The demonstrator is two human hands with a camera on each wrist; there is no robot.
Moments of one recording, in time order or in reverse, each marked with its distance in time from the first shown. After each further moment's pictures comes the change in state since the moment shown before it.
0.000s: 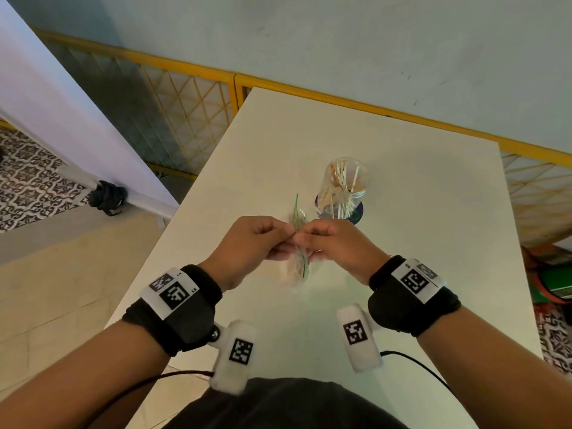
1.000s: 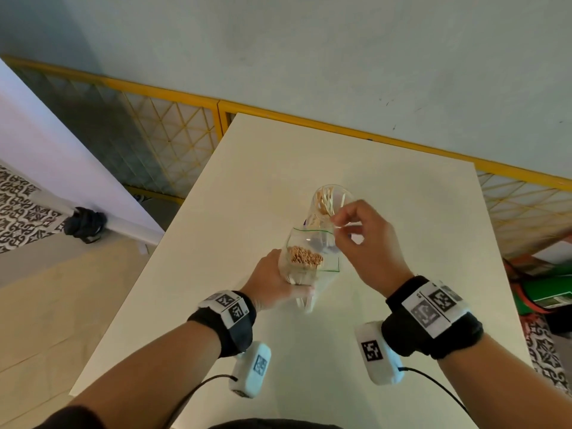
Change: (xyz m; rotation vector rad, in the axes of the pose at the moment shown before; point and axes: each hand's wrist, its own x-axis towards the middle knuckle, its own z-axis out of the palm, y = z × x) left_hand 0.072 -0.055 0.032 0.353 -0.110 0.239; right_hand 0.001 -0.010 -0.048 -0.279 0.529 -0.378
